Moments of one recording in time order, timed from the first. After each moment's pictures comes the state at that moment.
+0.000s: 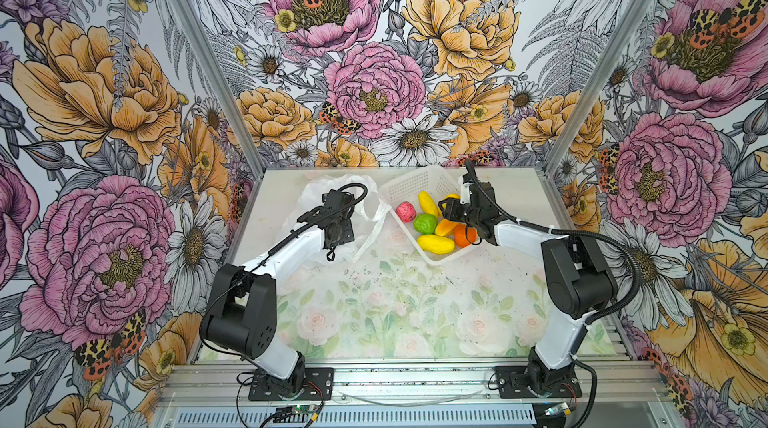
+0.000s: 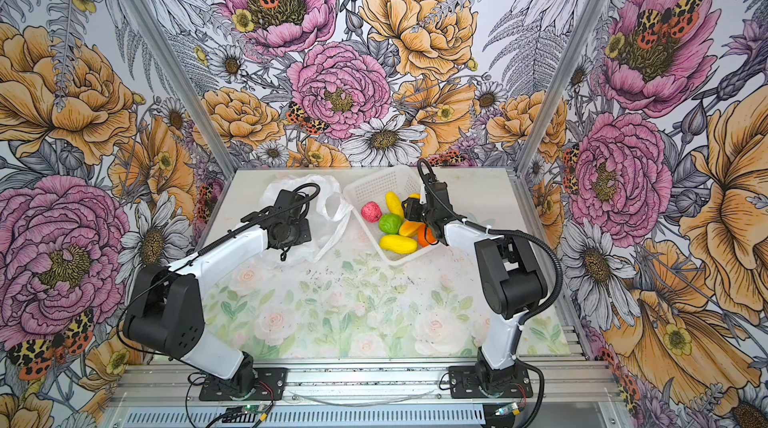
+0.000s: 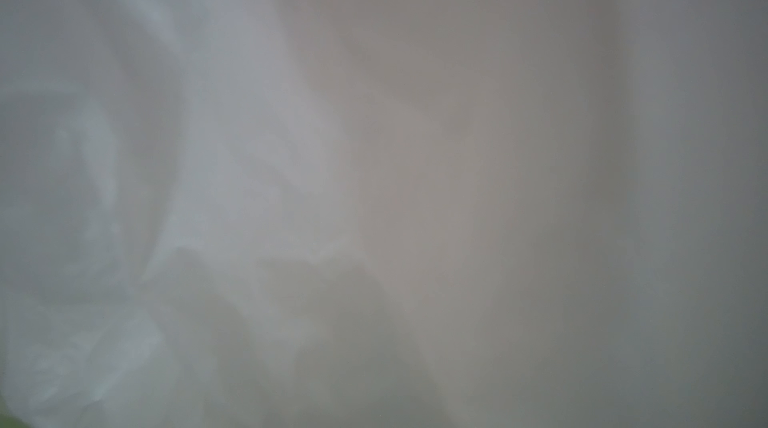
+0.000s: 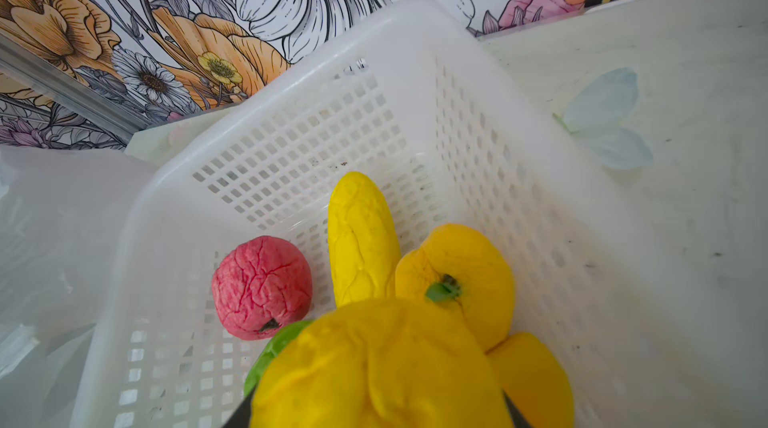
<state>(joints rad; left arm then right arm) -0.34 1.57 1.12 -0.60 -0.23 -0.50 0.28 1.84 1.10 0.13 -0.19 0.39</state>
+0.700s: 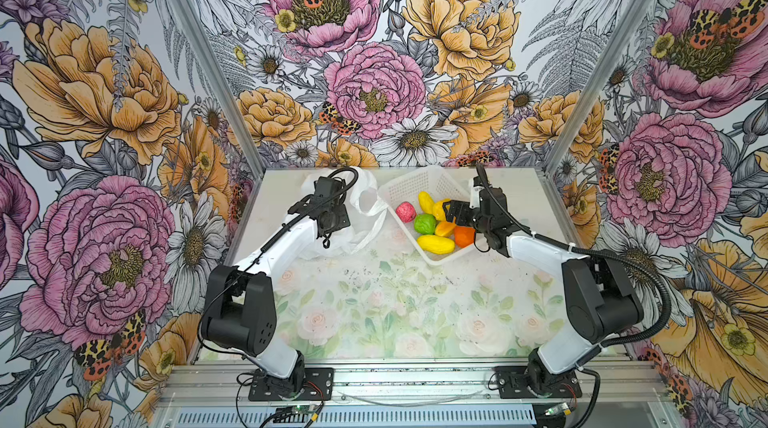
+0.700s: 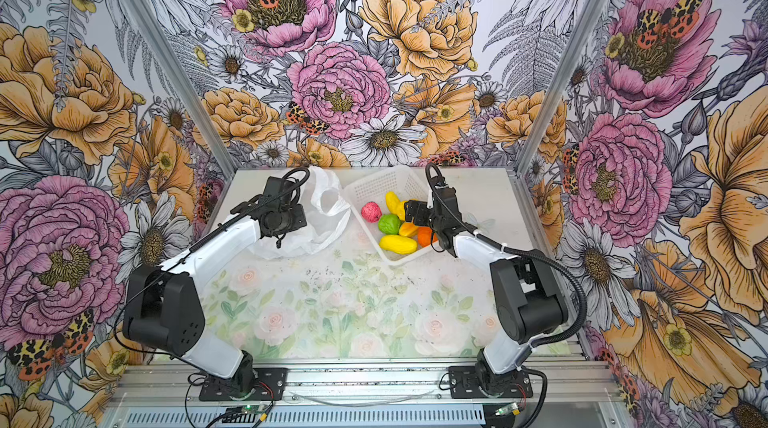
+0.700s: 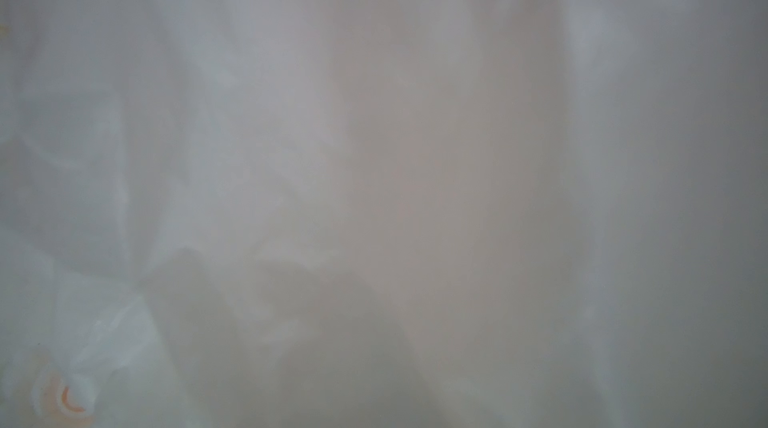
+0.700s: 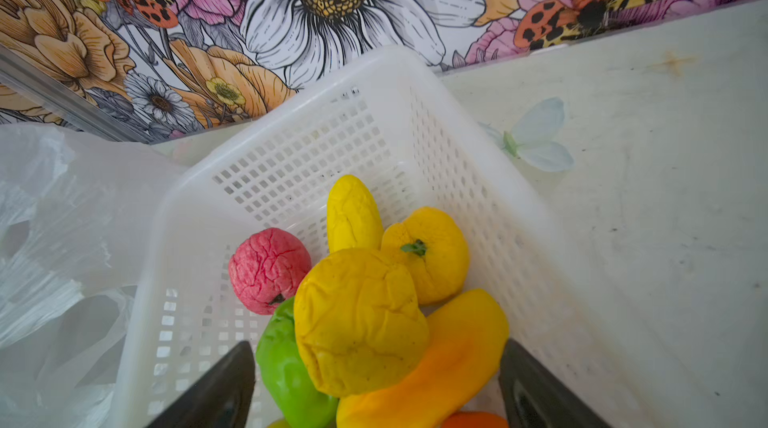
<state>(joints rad) -0.25 1.59 1.25 -0.60 -0.17 -0.51 0.28 1.62 0.94 0.17 -0.11 0.39</state>
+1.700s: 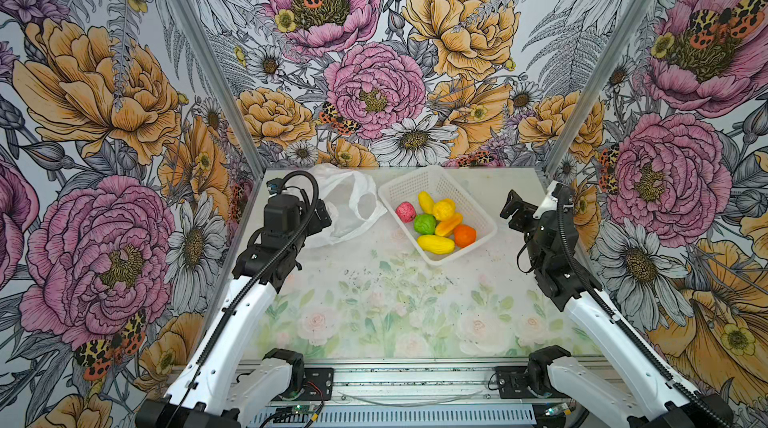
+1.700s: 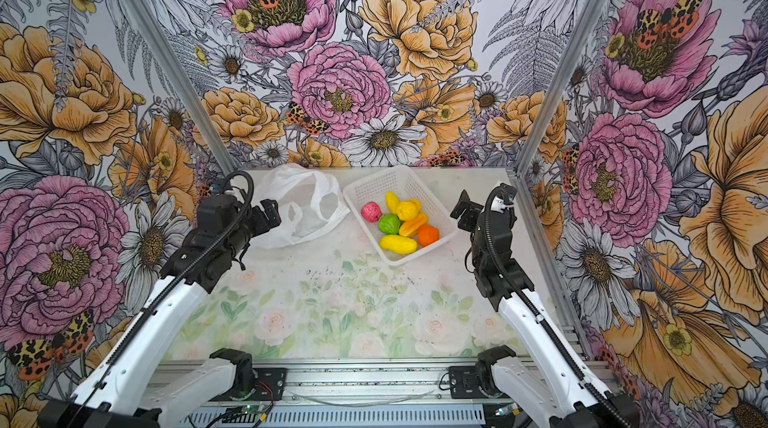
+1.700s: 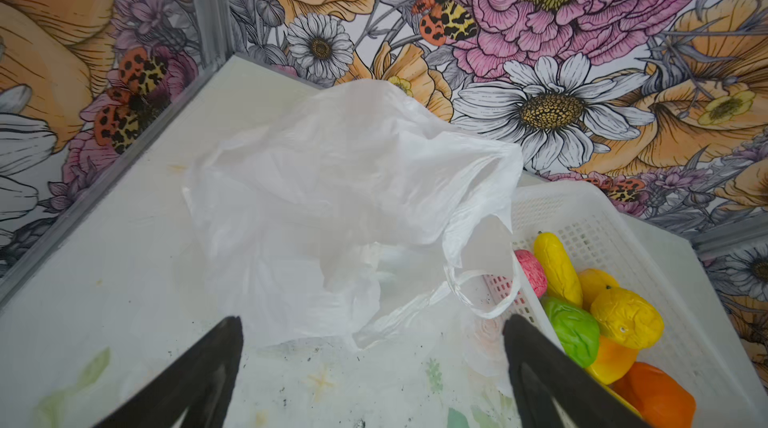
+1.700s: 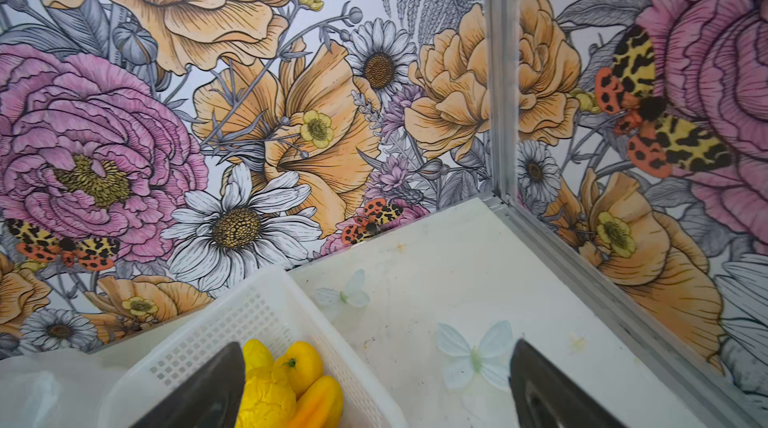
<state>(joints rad) -0.20 0.93 0.92 -0.43 -0.28 -0.45 0.22 0.93 0.73 0.00 0.44 0.35</state>
